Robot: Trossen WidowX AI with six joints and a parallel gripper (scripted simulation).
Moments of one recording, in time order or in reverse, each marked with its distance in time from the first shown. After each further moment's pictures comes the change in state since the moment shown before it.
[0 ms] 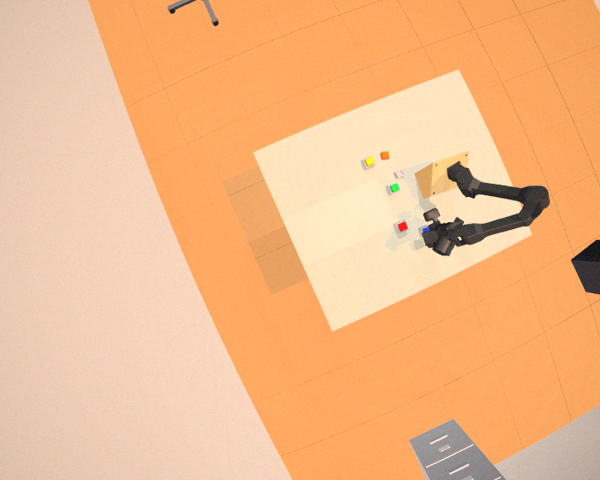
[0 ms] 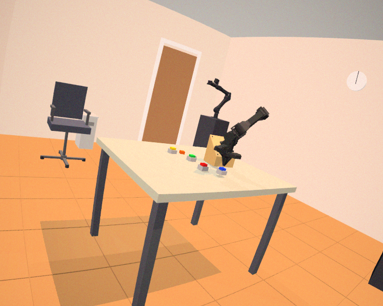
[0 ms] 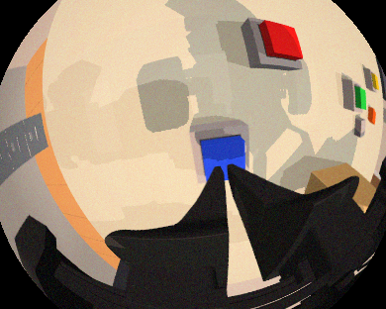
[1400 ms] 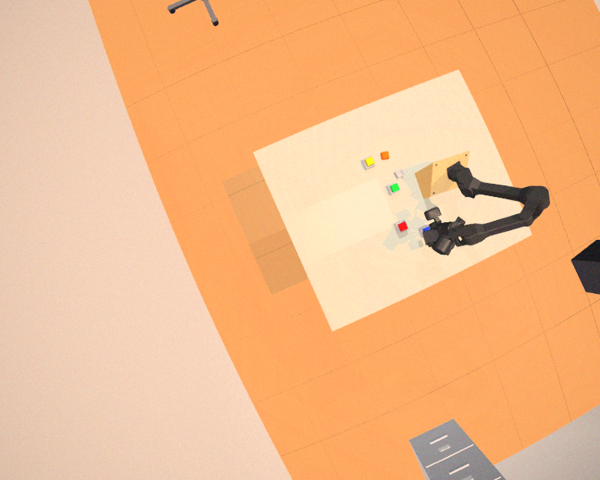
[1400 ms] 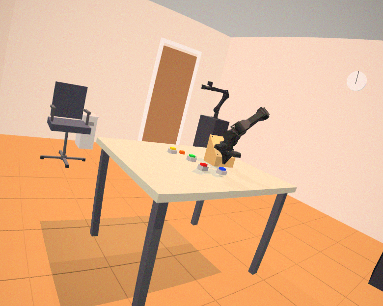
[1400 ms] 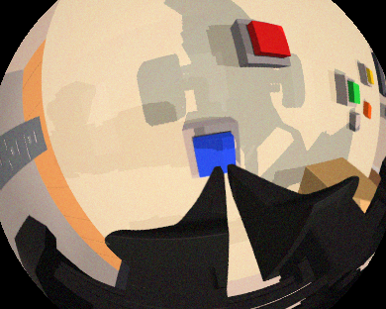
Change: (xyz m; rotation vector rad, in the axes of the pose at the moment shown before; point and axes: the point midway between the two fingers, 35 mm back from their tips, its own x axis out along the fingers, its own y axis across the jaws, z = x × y) arm -0.009 -0.005 -0.001 0.020 0.010 -0.018
